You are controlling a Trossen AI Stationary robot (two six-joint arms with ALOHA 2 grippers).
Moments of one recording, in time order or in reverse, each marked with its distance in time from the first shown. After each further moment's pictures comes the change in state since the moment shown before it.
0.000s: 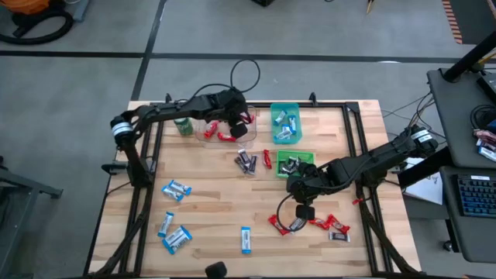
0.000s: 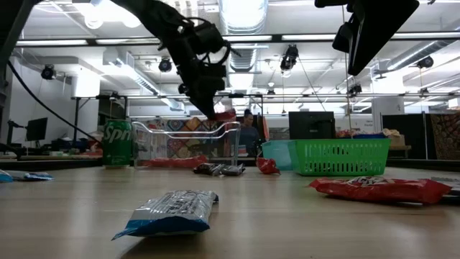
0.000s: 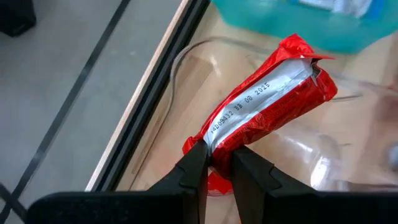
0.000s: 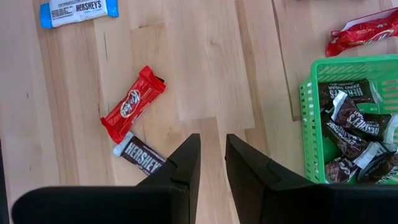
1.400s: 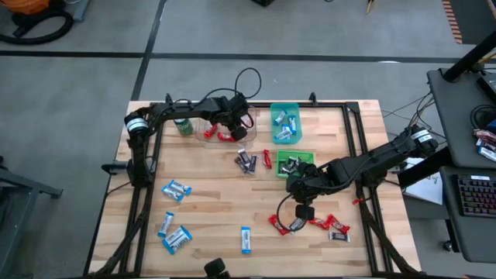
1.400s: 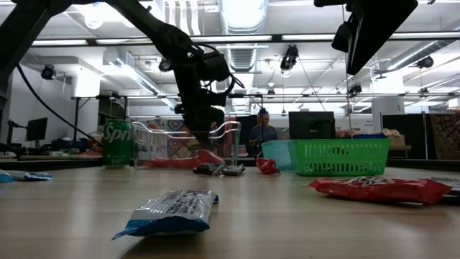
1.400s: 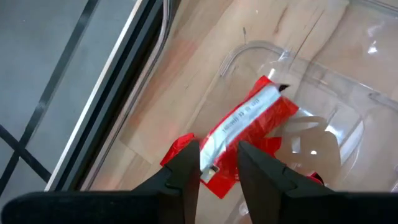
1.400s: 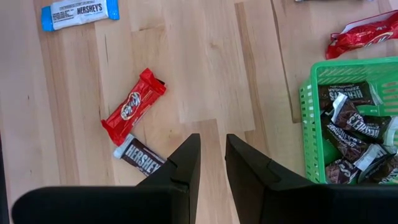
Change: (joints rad) left arm 0.027 0.142 0.006 -0.046 -0.053 -0.070; right arm 0.000 0.000 0.000 0.007 0.003 0.000
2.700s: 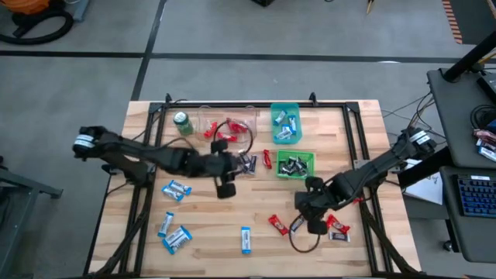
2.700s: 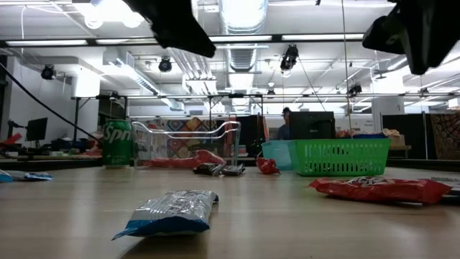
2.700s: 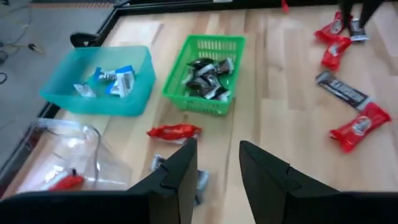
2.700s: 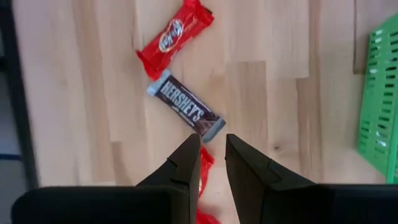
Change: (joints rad) left arm -0.674 -0.532 -0.380 0.340 -0.108 -0.179; right arm 0.147 0.038 0.000 -0.089 -0.074 0.073
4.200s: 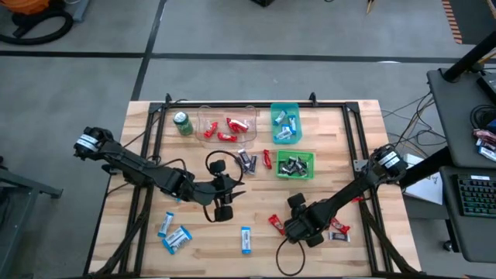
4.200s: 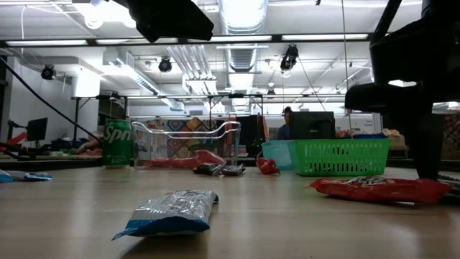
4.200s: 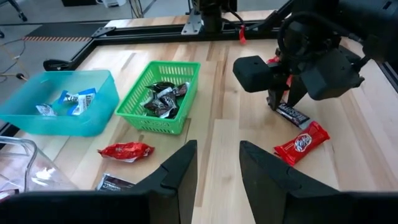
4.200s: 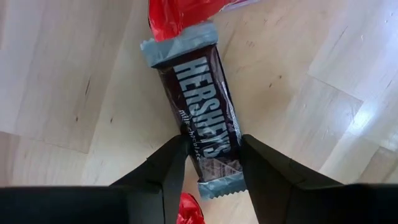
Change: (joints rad) left arm -0.221 0.038 -0.102 0.254 -0.157 -0.083; right arm 0.075 0.409 0.001 0.149 0.081 -0.385
